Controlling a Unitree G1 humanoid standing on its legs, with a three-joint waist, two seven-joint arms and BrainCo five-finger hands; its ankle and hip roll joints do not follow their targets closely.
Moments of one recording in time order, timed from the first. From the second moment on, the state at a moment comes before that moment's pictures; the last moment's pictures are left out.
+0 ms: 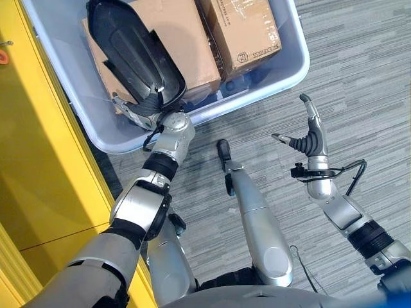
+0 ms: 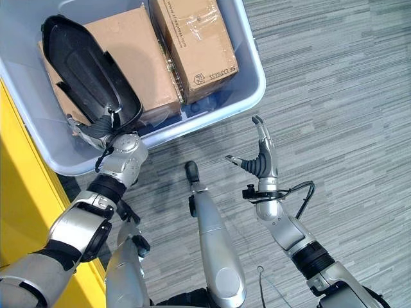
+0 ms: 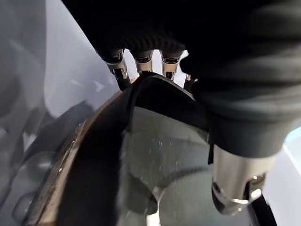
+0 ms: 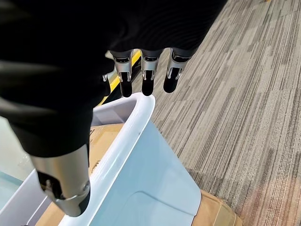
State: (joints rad) left arm -0.97 0.23 -0.24 0.86 -0.63 -0.17 1.36; right arm -0.32 -0.61 0.49 0.10 -0.06 -0.14 -0.70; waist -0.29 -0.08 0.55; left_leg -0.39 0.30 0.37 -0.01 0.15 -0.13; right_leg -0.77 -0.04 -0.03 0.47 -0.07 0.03
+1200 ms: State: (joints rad) left arm -1.04 0.28 -0.28 0.87 -0.40 0.12 1.14; right arm -0.36 -0.61 0.47 0.10 -0.05 -0.08 -0.66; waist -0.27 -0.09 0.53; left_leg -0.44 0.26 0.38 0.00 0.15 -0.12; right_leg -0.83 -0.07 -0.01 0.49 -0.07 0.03
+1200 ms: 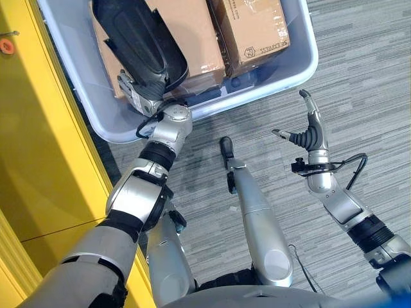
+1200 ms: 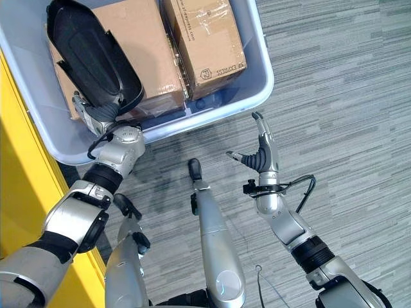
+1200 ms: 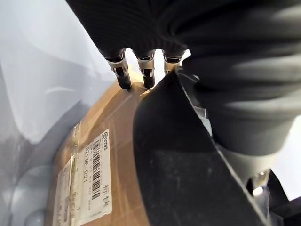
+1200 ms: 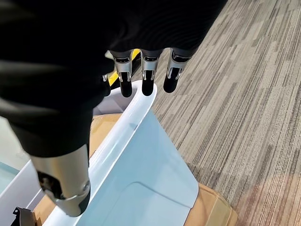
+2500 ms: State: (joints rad) left arm -1.04 0.36 -0.29 0.93 -0.60 0.06 1.02; right arm -0.36 -0.65 0.40 0.09 -0.04 -0.03 -0.63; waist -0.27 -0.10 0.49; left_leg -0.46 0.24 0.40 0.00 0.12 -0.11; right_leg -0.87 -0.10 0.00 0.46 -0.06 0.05
